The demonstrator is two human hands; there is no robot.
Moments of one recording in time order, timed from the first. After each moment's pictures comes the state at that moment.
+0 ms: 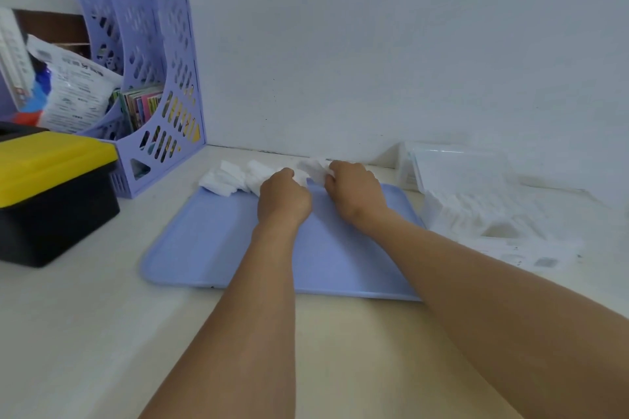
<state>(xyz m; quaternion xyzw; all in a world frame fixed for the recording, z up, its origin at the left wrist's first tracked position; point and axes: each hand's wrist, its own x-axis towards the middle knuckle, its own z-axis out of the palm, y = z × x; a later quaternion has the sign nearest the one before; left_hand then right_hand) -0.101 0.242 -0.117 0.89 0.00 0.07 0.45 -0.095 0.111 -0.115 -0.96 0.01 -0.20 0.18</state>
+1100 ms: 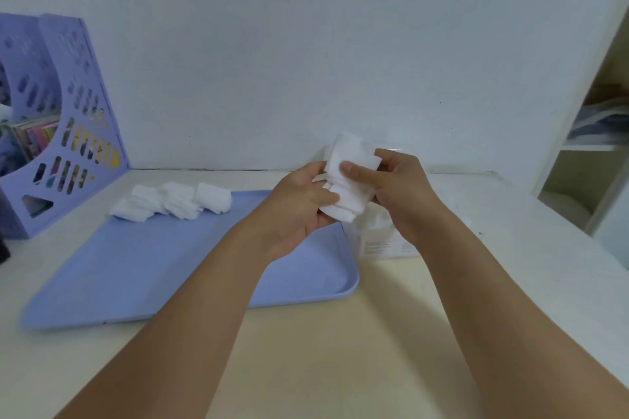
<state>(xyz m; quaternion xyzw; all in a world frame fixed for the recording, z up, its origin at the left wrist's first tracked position) -0.178 0.144 -0.074 0.58 -0.25 -0.23 0.74 -0.223 -0.018 -0.066 -0.69 0.02 -0.20 0.69</state>
